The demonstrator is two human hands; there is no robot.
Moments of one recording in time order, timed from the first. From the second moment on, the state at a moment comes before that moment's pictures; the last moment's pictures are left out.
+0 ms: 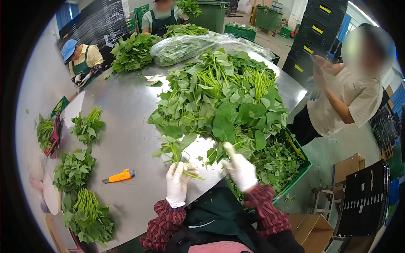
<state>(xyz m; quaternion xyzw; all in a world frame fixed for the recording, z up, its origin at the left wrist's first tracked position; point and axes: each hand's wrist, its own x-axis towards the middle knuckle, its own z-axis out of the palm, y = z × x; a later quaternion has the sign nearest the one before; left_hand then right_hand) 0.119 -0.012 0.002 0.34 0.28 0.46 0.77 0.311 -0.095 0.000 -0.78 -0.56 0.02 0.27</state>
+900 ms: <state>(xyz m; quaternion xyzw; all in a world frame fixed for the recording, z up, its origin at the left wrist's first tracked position) 0.064 -0.004 -0.009 0.48 0.42 0.42 0.64 0.237 -0.015 -0.003 -0.71 -0.62 0.15 0.28</state>
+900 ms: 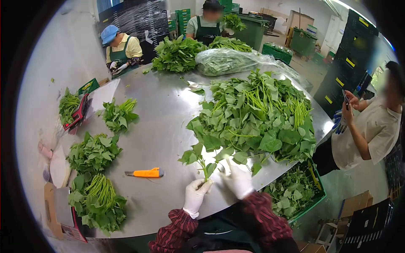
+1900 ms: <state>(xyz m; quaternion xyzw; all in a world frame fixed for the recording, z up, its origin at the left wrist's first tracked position) 0.090 -0.043 -0.044 0.61 0.41 0.30 0.60 0.358 -0.072 0.027 -0.83 -0.40 -0.03 0.39</state>
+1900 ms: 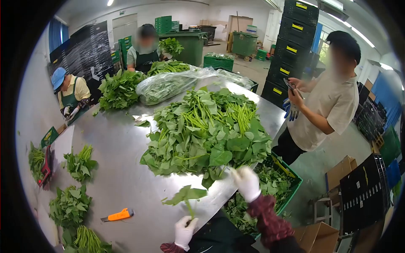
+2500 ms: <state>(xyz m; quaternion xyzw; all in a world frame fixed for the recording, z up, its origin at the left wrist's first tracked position) 0.086 -0.036 -0.045 0.59 0.44 0.31 0.60 0.541 0.024 0.077 -0.95 -0.26 0.15 0.14</state>
